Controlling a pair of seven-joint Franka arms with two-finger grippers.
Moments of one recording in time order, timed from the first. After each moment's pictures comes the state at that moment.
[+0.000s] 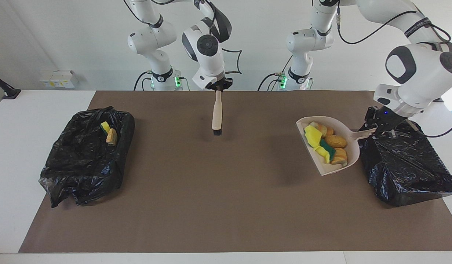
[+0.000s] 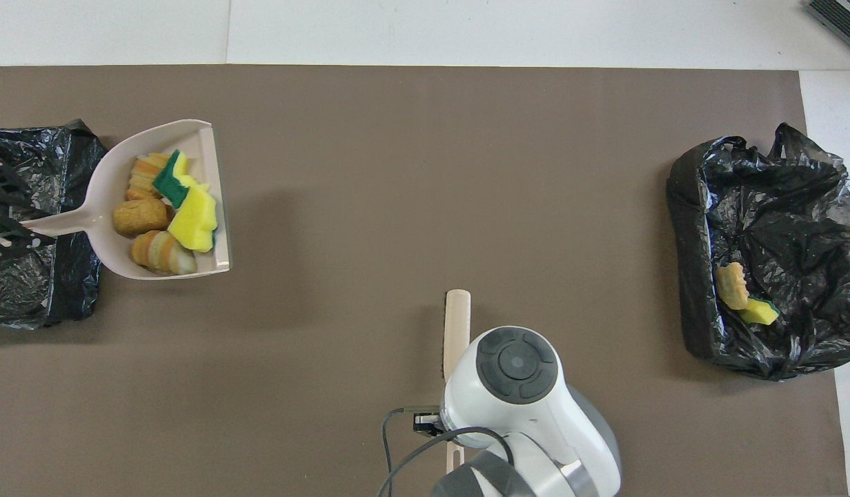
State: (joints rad) left arm 0.20 0.17 -0.02 -1.65 -0.03 1.74 1.61; right arm 0.62 -0.06 0.10 -2.19 0.32 1.89 0.63
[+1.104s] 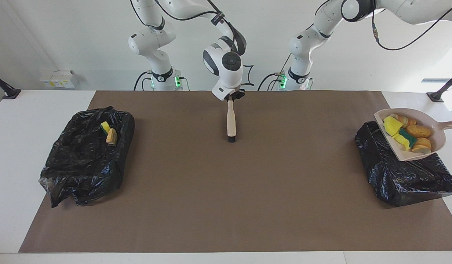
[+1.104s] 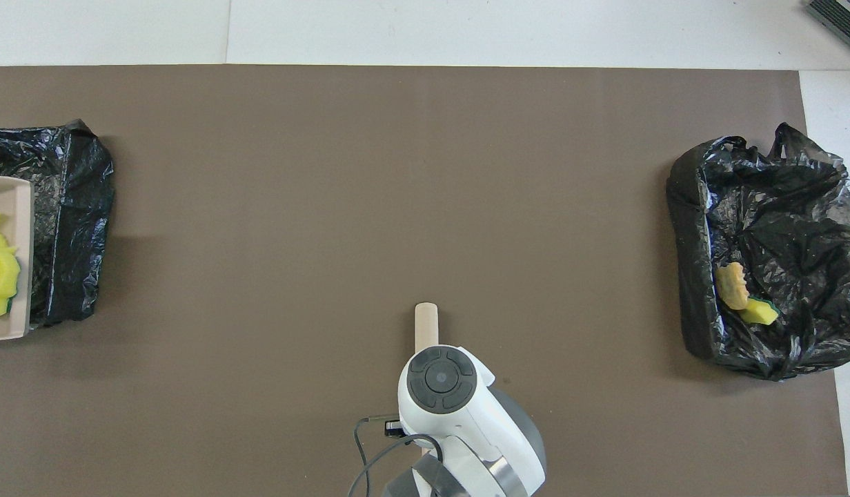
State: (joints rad) left arm 0.50 0.39 -0.03 -1.33 0.24 1.86 2.02; right arm 0.71 0.09 0.10 -2.19 0.29 2.04 0.64
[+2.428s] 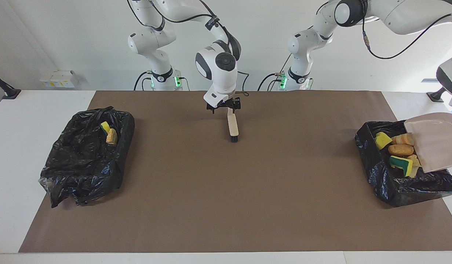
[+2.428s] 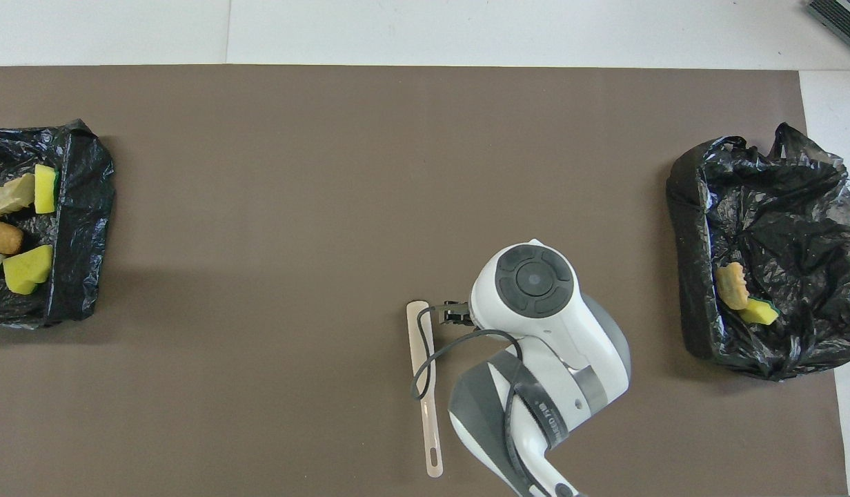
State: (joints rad) left arm 0.31 0.29 -0.04 -1.45 1.19 1.91 1.68; right arm 0.40 0.11 0.08 -2.00 0.00 2.06 0.55
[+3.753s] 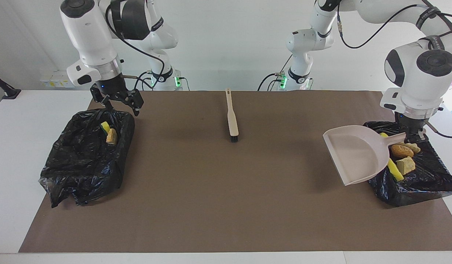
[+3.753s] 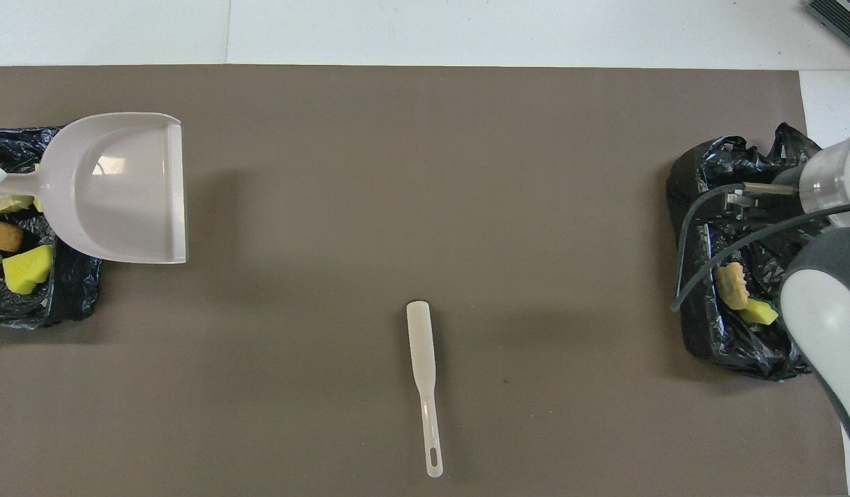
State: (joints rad) left arm 0.07 0.23 -0.05 -1.55 0.41 1.79 1.41; right arm -0.03 -0.02 0.07 -1.66 -0.05 1.68 0.21
